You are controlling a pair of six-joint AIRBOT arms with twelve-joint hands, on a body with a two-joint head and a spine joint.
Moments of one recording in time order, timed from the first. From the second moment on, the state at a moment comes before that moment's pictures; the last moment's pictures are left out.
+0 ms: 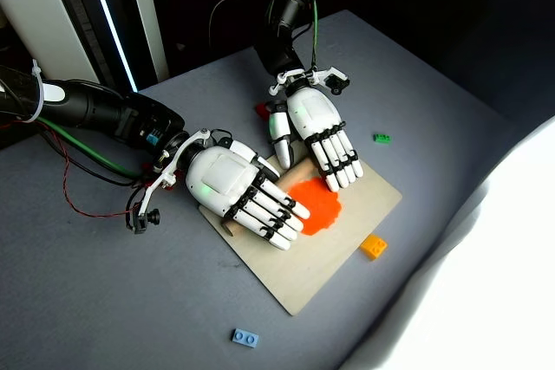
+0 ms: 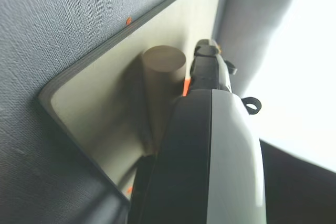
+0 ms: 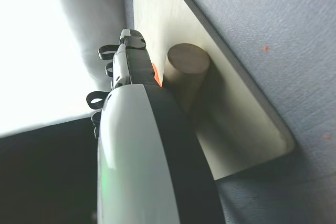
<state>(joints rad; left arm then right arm) 0.80 -1.40 1.04 -0.82 -1.14 1.60 -0.80 -1.58 1.12 0.84 1.29 -1.62</state>
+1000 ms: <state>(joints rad) 0.77 -1.44 1.13 -0.82 -1.10 1.60 -0.78 -1.58 1.19 0.86 1.25 -1.57</state>
